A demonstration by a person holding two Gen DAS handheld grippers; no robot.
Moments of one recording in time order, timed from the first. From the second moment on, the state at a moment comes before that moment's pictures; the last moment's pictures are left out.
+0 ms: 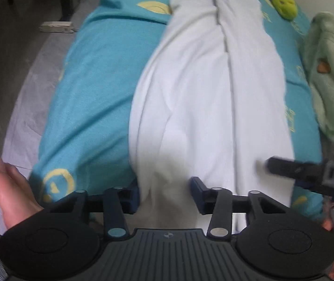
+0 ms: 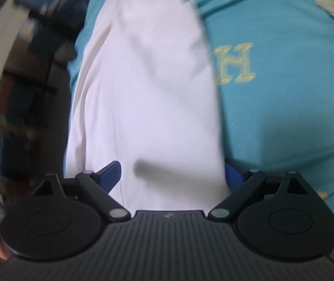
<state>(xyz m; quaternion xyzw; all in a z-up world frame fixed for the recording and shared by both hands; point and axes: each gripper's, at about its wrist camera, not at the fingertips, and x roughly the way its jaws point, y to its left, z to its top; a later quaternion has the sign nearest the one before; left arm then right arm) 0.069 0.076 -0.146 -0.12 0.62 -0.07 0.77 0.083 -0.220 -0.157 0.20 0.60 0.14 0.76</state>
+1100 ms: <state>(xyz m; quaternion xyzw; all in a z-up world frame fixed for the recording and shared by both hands) -0.085 0.107 0.090 -0.32 0.31 -0.15 0.89 -0.045 -0.273 0.053 0.21 0.34 0.18 0.90</state>
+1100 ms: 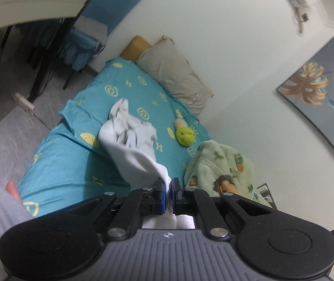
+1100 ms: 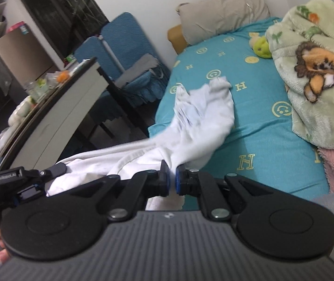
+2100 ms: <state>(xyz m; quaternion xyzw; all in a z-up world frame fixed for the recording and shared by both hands) 0.213 0.040 -0.074 -0.07 0.33 -0.05 0.94 0.219 -0.241 -0.105 0.13 0.36 0.11 0.92</state>
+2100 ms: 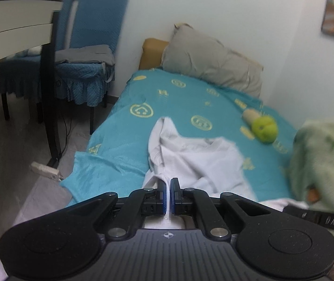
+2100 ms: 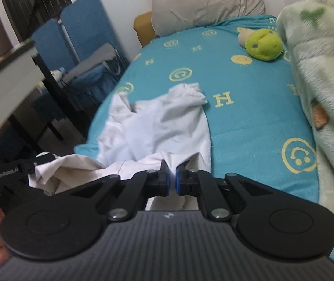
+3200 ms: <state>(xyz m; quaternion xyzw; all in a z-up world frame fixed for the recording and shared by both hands) 0.147 0.029 -0.073 -0.06 0.37 -0.07 0.92 0.175 -0.263 -0.106 0.21 0.33 0.06 0.92</state>
